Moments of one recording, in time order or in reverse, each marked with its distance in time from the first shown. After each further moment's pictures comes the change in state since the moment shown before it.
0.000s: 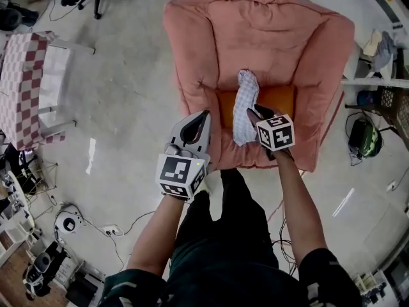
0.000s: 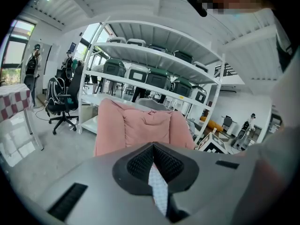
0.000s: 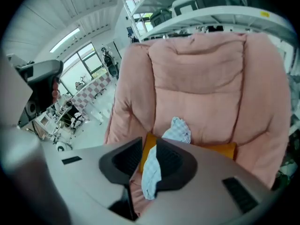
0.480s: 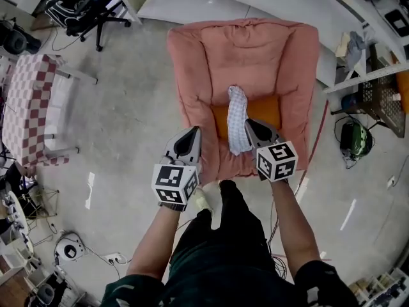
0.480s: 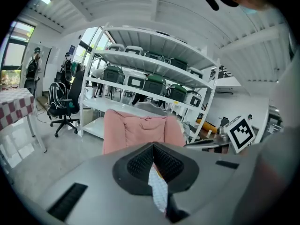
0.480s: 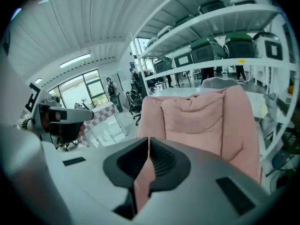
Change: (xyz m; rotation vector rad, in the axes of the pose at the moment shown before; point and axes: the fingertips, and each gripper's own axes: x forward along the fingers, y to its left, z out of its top) left arm -0.081 -0.021 0.023 0.010 -0.011 -0.021; right arm -0.155 0.090 0.061 -0.004 -0.421 -0.075
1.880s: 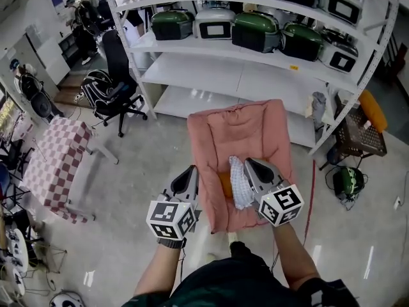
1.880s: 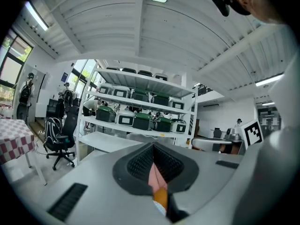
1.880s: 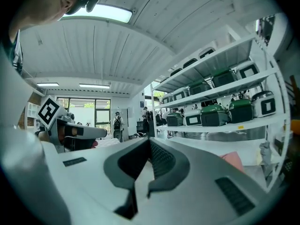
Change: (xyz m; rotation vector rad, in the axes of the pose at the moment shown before) left arm -0.200 -0.075 0.168 0.143 -0.298 -0.081; right arm -0.214 0.159 0.181 -0.168 -0.541 -0.009
